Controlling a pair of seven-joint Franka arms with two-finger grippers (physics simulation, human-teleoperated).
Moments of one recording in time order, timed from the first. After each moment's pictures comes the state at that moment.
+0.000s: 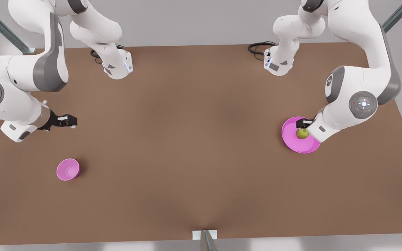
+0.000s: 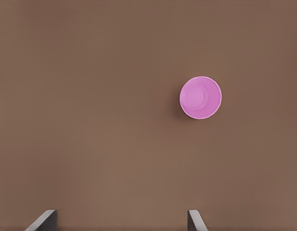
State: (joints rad) left arm -0.04 0.26 -0.14 -1.43 0.09 1.48 -0.11; right arm -0.09 0.20 0.16 -1.38 -0.11 1.43 -0.06
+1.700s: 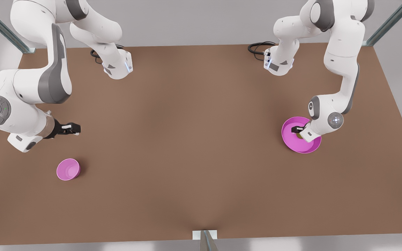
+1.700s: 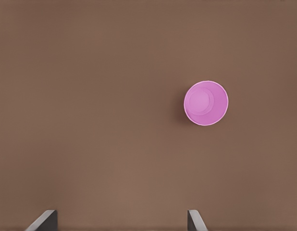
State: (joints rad) left arm 0.08 0.37 0.02 -2.30 0.02 2.49 0.20; right arm -0.08 0.28 0.16 -1.34 -0.11 1.44 -0.07
